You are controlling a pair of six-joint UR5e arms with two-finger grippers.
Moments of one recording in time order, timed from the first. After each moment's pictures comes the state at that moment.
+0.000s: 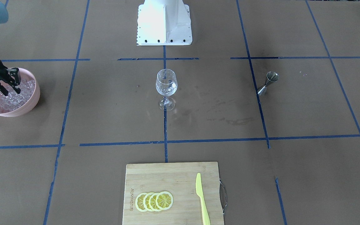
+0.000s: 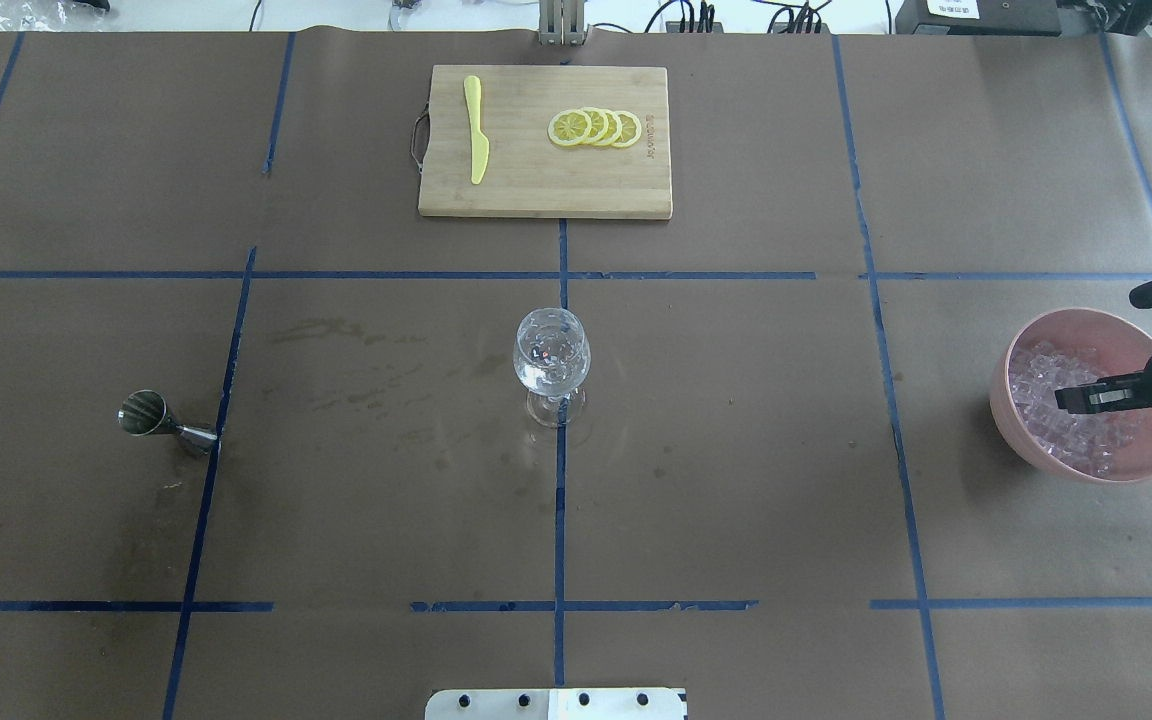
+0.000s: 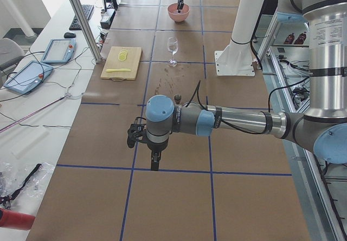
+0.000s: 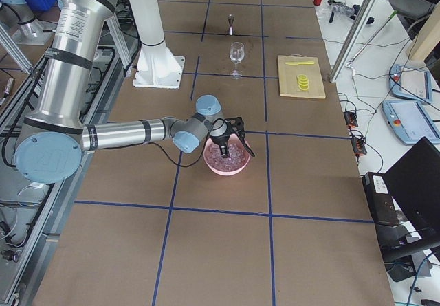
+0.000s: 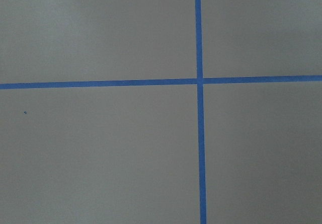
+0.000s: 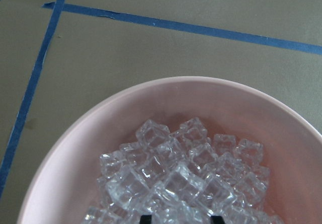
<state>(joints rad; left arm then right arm) -1.59 -1.44 -1.80 -1.61 -2.27 -0.07 0.86 -1.85 1.88 -0.85 1.96 0.79</state>
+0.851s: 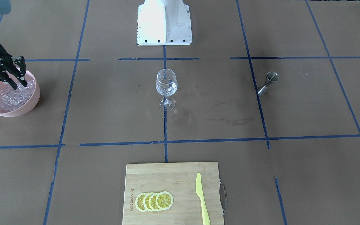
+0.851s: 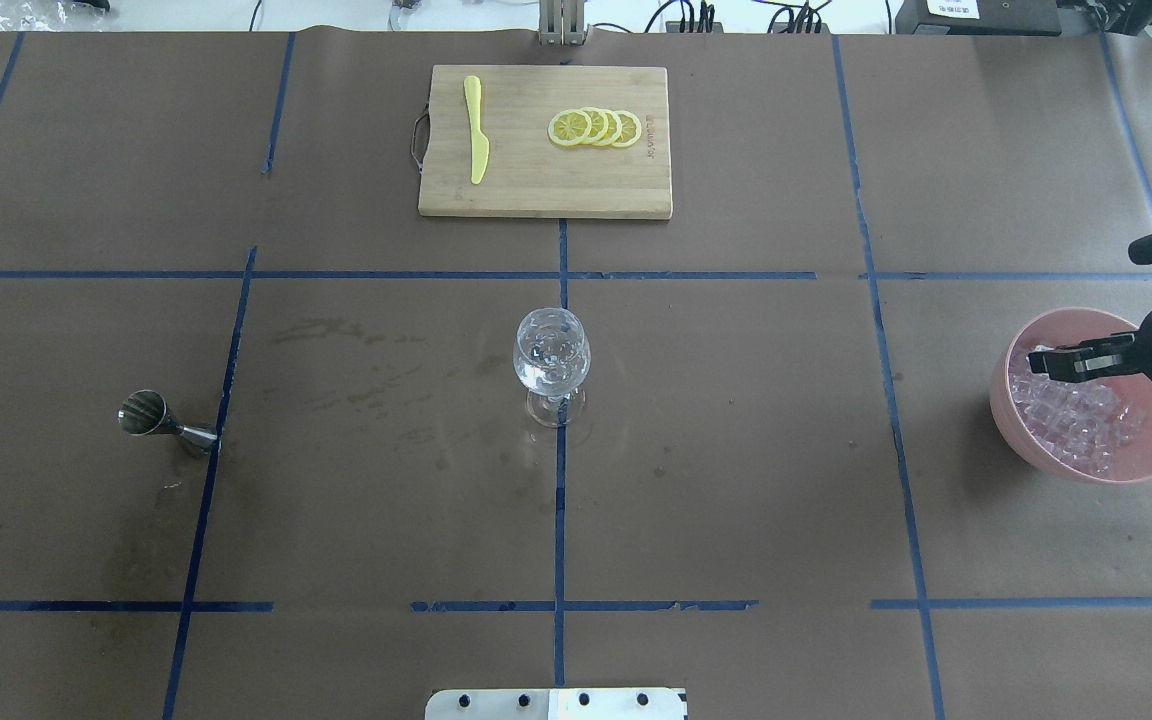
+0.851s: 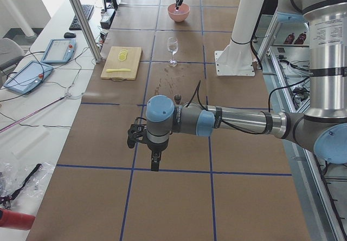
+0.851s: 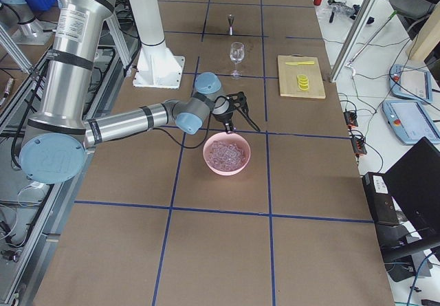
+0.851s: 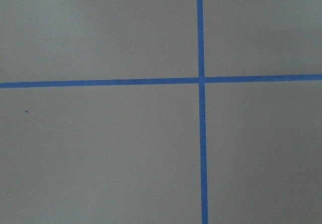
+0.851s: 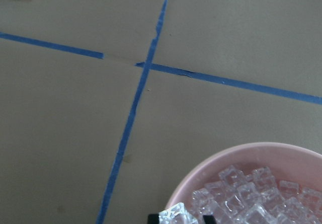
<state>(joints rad) -1.59 -1.44 -1.80 -1.61 -2.27 -0.06 0.90 -1.79 2.07 -0.94 2.01 0.78</state>
